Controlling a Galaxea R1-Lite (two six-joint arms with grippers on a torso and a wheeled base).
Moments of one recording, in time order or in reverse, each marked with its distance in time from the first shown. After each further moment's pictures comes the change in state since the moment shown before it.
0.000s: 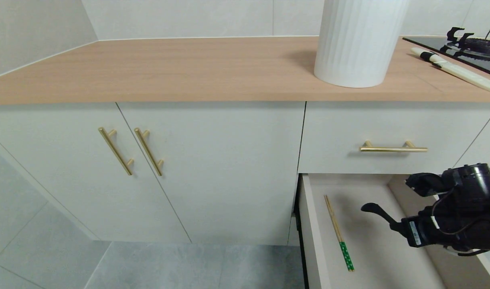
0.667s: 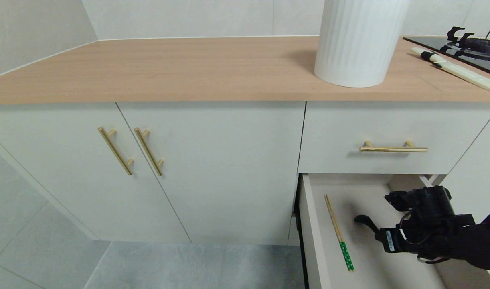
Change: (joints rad) left arm 0.000 0.000 0.000 0.000 0.000 0.000; right arm -0.001 0.318 0.053 -0.310 -0.041 0.103
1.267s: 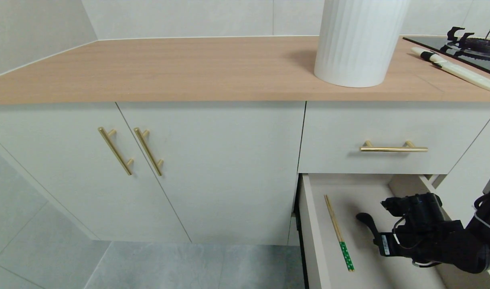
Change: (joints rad) left arm 0.000 0.000 0.000 0.000 0.000 0.000; right arm -0.004 0.101 0.008 -0.092 -0.032 0.026
